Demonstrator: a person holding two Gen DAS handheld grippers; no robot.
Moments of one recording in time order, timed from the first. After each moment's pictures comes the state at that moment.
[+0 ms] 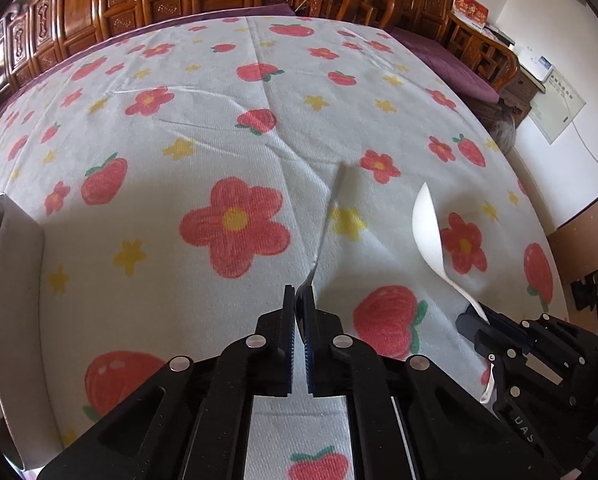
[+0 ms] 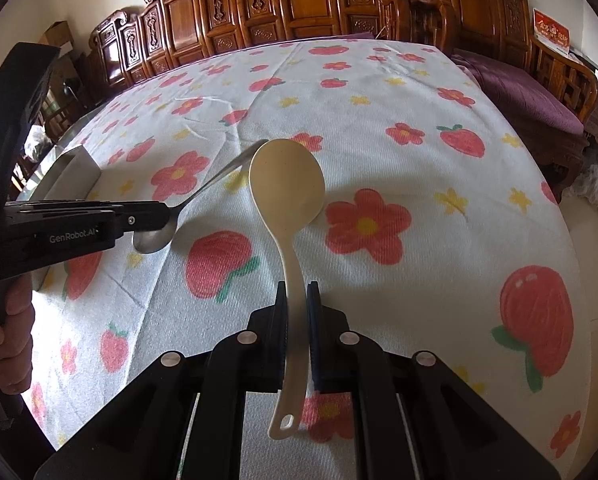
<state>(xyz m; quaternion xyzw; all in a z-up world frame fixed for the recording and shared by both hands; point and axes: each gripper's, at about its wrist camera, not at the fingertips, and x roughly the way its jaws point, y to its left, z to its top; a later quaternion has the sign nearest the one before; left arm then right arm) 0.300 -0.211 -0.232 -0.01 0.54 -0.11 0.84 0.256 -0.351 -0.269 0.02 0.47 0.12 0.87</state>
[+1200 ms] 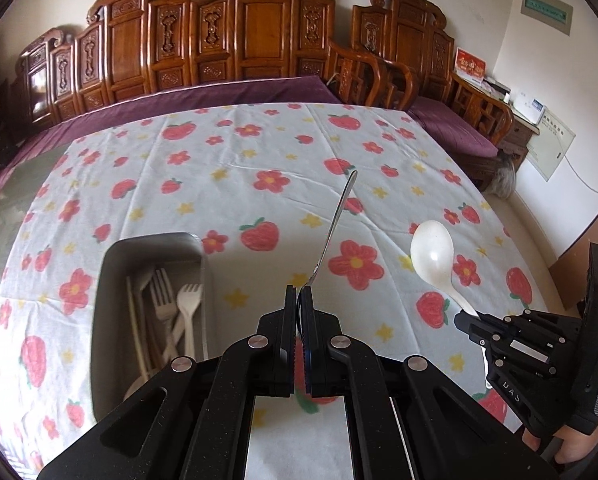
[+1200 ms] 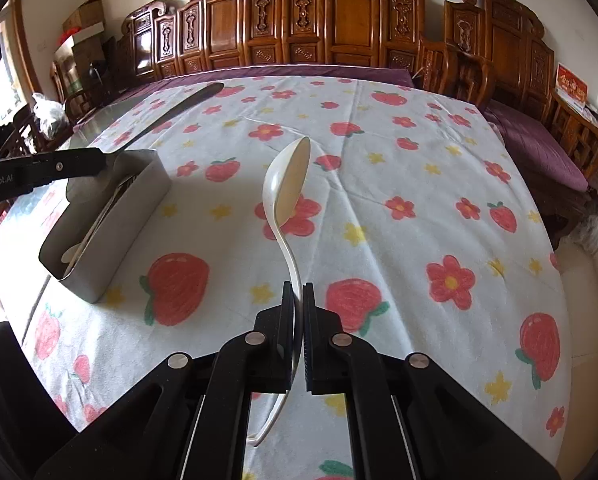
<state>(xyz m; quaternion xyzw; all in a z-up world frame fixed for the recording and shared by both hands) 0.240 -0.080 -0.122 -0.01 0.44 -0.09 0.89 0.228 -0.249 -0.202 -0.04 0.44 0.14 0.89</state>
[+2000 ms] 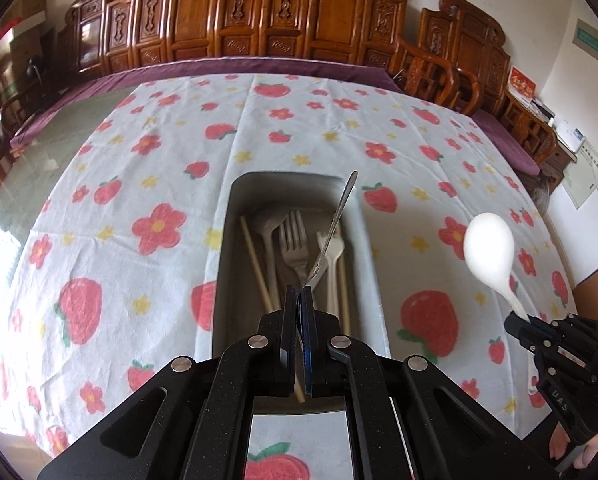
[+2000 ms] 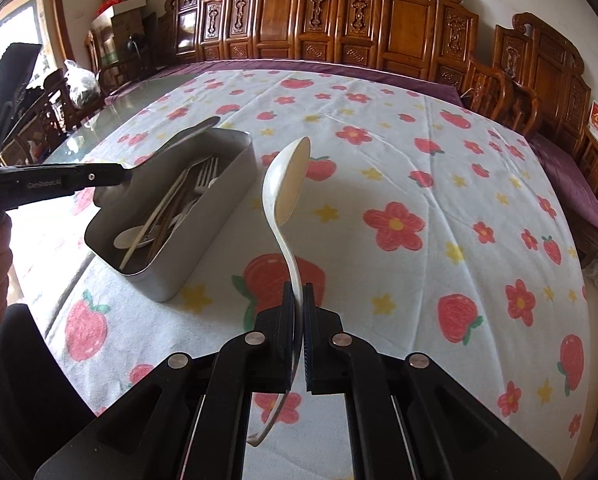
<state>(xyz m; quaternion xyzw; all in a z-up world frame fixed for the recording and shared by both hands) 0.217 0.045 -0.159 -0.05 0.47 -0.02 0.88 0.206 -0.148 -0.197 -0.08 0.44 0.19 0.87</state>
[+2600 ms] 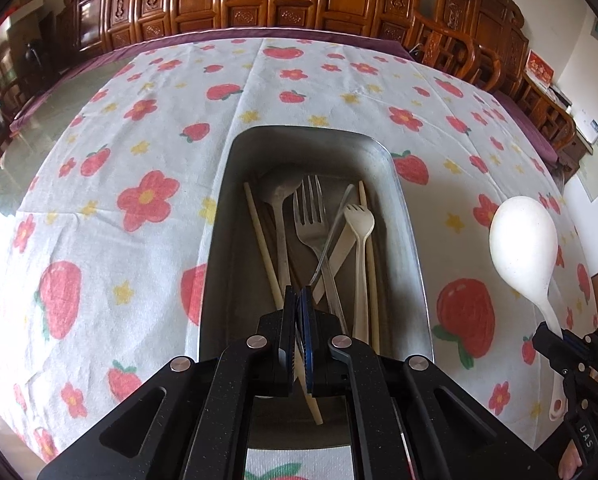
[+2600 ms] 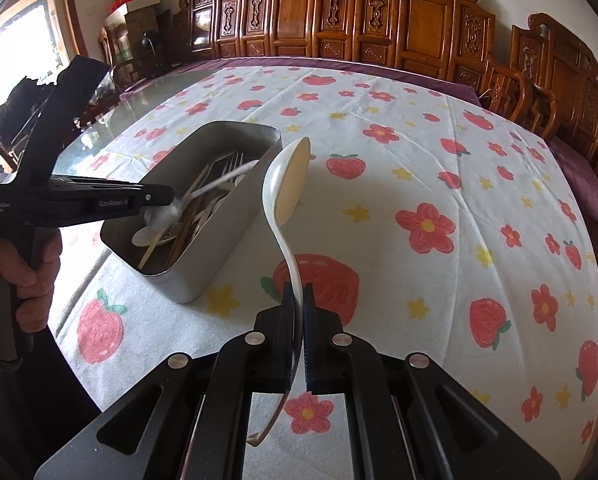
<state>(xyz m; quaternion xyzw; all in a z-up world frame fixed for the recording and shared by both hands) 0.239 0.044 -0.200 -0.05 0.51 -0.01 0.86 0.204 -0.129 -0.203 -0.07 0.44 0.22 0.87</state>
